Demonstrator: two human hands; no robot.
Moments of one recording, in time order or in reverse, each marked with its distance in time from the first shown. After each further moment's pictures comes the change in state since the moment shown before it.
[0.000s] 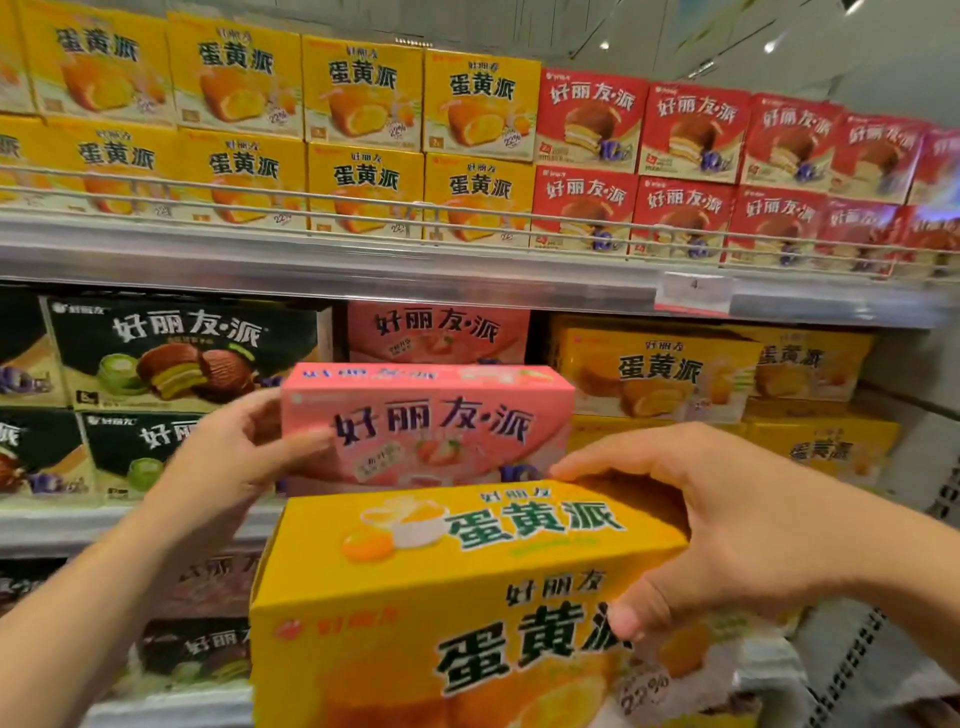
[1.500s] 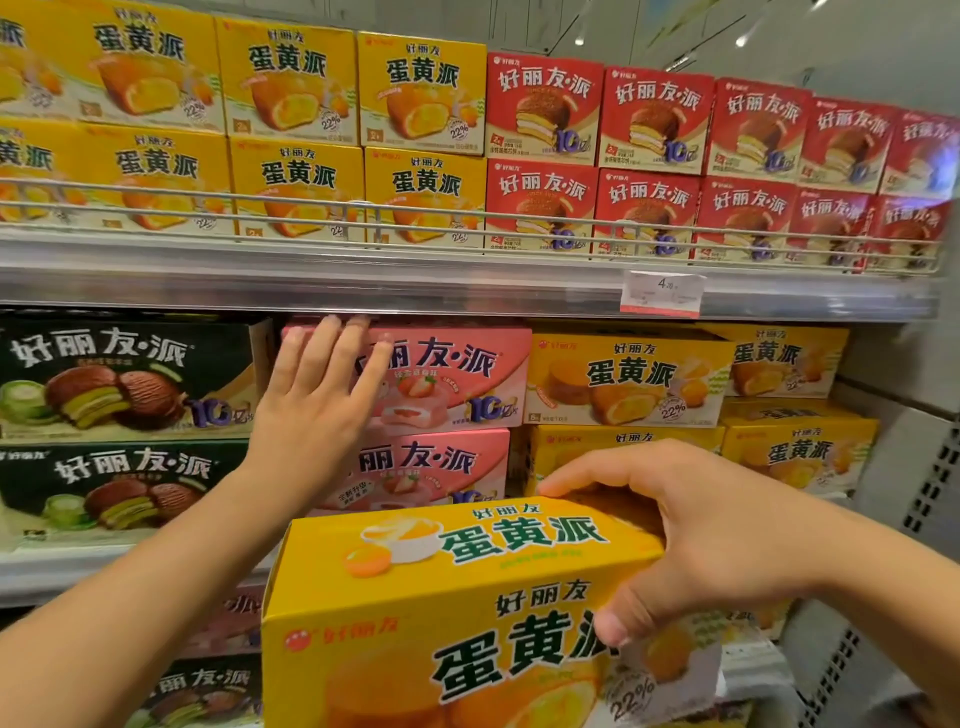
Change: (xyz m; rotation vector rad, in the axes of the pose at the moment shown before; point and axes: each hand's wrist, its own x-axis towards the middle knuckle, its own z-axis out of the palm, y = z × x) left_hand 0.075 -0.006 0.082 1.465 0.145 0.686; right_hand 0.004 0.042 -0.016 0.054 -0.009 0.083
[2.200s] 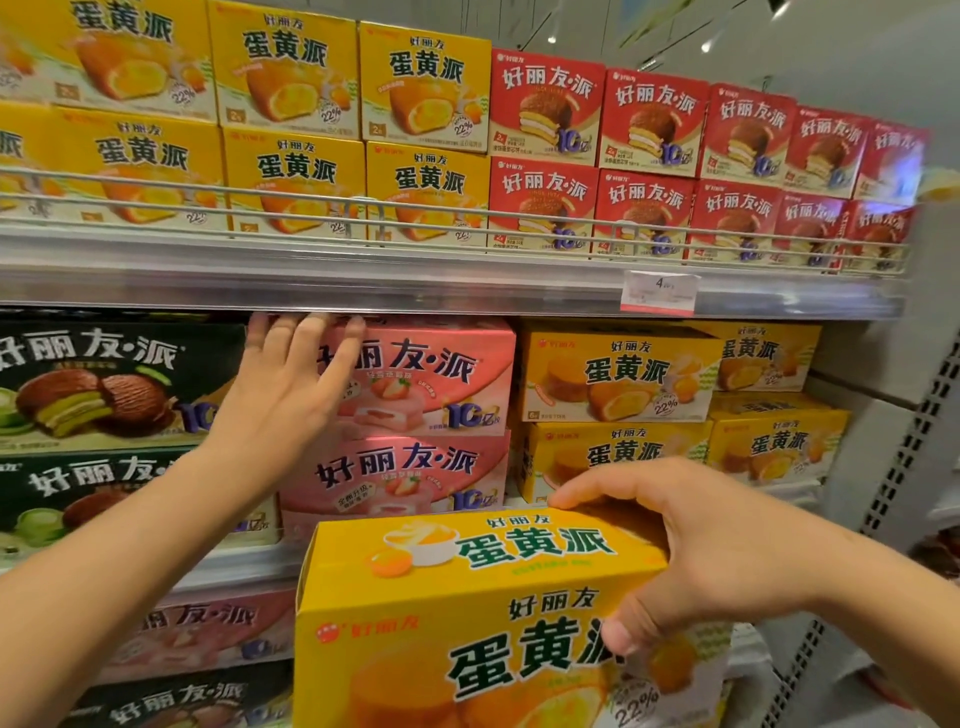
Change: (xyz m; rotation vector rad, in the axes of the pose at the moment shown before) left_hand 0.009 -0.034 -0.003 -0.068 -0.046 0.015; right_hand 0.003 -0.003 0.016 -0.003 0.042 0.114
